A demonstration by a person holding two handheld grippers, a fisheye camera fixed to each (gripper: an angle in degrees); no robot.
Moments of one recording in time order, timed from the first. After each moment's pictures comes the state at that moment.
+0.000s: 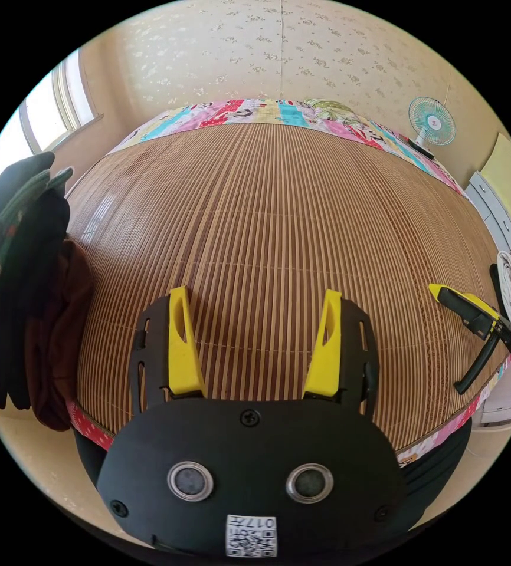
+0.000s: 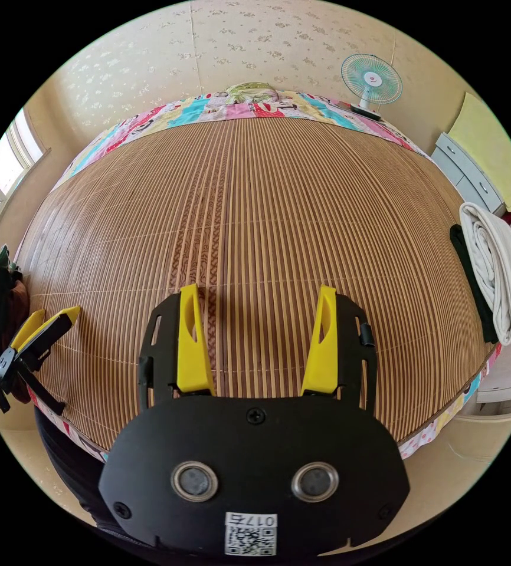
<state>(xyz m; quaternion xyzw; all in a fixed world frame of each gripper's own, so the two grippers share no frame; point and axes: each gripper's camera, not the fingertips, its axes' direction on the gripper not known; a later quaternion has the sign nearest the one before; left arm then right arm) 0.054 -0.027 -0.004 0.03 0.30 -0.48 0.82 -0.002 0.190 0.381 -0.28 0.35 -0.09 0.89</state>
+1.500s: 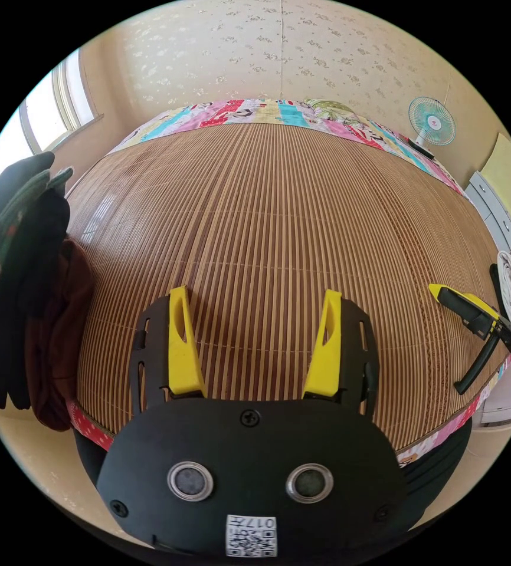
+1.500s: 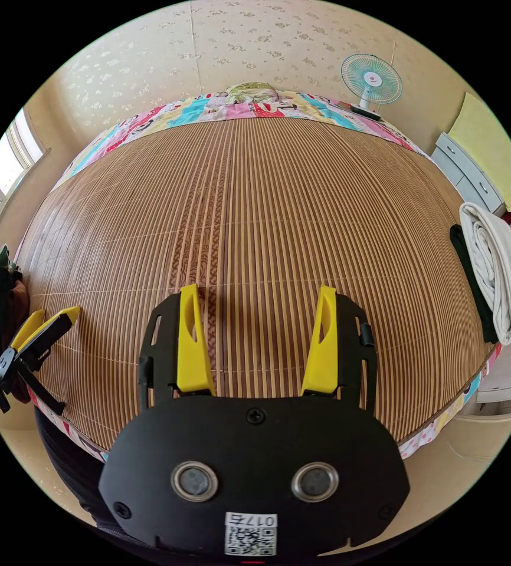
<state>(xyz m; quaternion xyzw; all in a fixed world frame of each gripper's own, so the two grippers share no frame) 0.043 -0.010 -0.004 0.03 0.30 -0.48 0.82 0.003 0.171 0.370 -0.28 0.35 -0.09 0.89</state>
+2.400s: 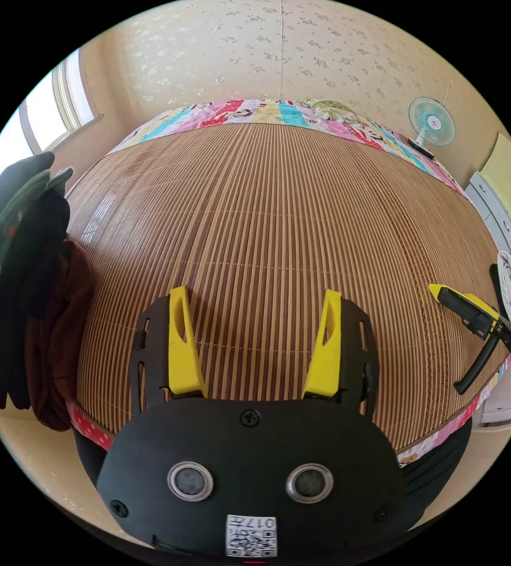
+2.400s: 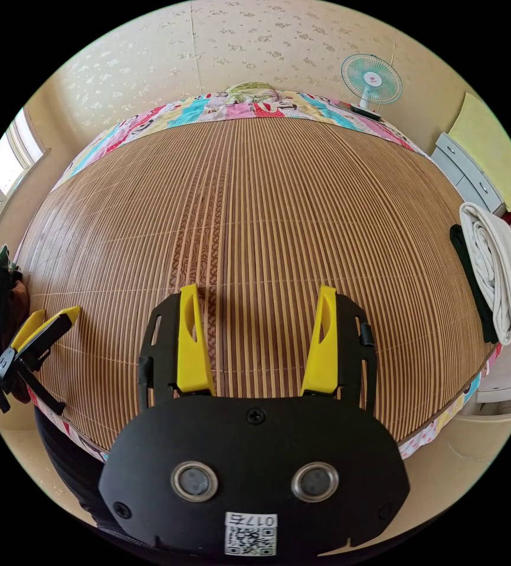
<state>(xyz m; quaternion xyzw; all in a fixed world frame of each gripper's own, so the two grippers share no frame) 0.063 -0.020 0.010 0.03 0.30 -0.48 0.82 -0.001 0.169 0.382 -0.28 0.35 -0.08 0.89</state>
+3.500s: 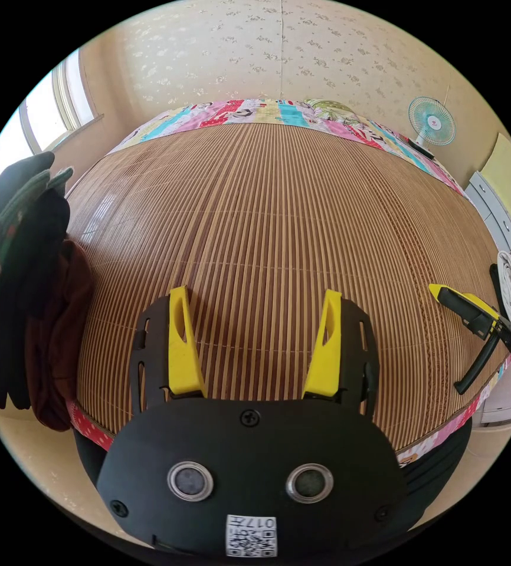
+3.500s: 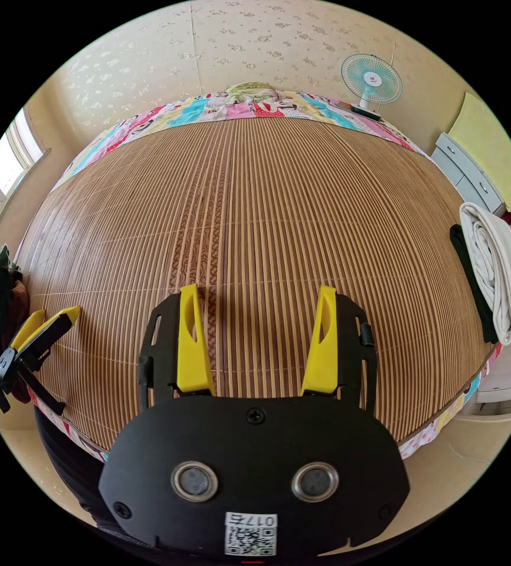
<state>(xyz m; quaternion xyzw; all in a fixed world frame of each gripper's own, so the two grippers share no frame) 0.100 -0.095 0.006 0.03 0.30 -0.49 0.82 -0.022 0.171 0.414 -0.28 0.35 -0.08 0.89</state>
